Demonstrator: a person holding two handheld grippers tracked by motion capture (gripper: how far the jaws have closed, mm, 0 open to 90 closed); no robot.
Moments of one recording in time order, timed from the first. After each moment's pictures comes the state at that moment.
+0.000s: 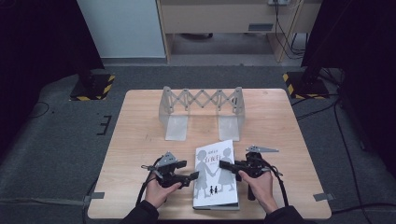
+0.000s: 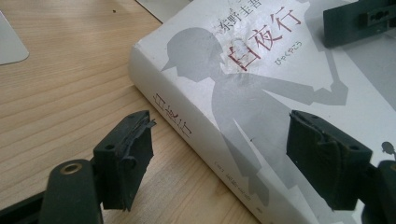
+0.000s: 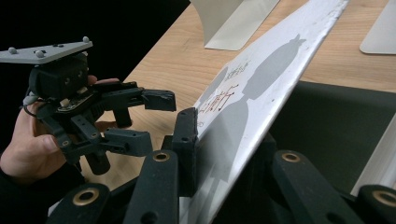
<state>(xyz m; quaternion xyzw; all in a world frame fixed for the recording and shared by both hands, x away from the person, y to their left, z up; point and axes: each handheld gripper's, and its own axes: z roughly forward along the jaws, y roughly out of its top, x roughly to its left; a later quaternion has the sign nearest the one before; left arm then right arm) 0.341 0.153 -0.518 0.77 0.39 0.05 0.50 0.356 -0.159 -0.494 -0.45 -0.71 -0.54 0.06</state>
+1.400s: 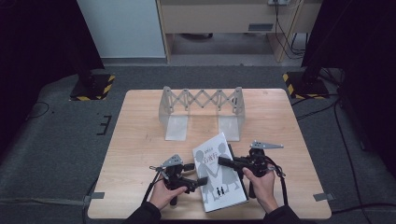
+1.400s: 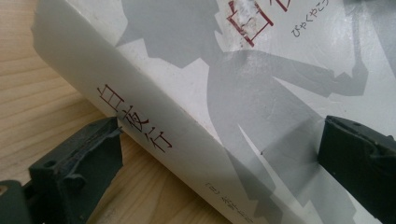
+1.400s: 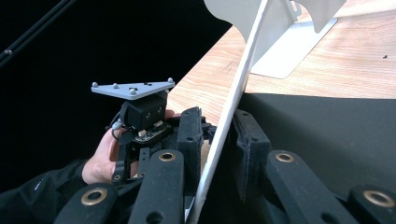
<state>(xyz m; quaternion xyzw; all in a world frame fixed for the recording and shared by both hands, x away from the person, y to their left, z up) 0.343 0.133 -0.539 0.74 0.37 -0.06 0.56 0.352 -0.161 -0.463 -0.40 -0.69 -0.59 0.09</state>
